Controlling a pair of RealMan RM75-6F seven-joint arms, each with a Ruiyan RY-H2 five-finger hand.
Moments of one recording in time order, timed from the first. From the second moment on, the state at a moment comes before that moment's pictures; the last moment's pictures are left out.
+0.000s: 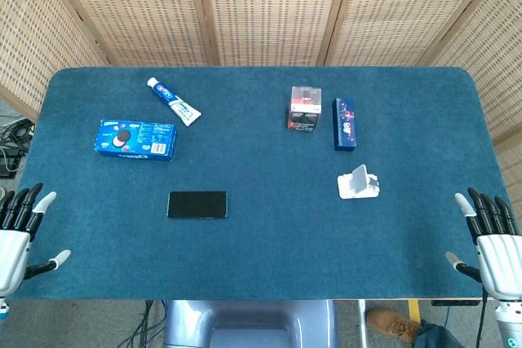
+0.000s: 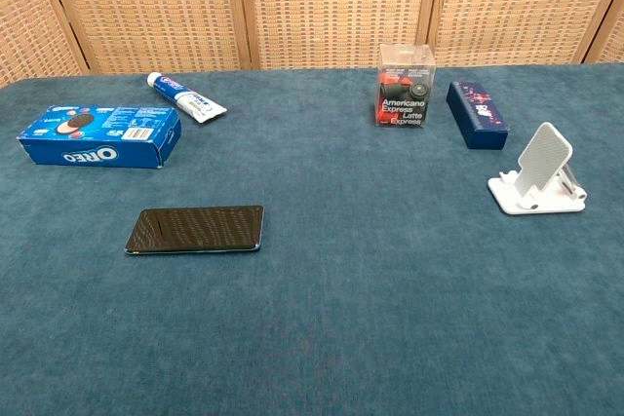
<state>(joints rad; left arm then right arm) -0.03 -1.07 0.00 -1.77 1.63 1.59 0.23 0.02 -1.09 0.06 -1.62 -1.61 1.61 -0.06</state>
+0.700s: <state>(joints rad) -0.24 -1.19 -0.08 -1.81 1.49 1.23 0.38 0.02 -1.07 0.08 -1.62 -1.56 1.60 0.02</state>
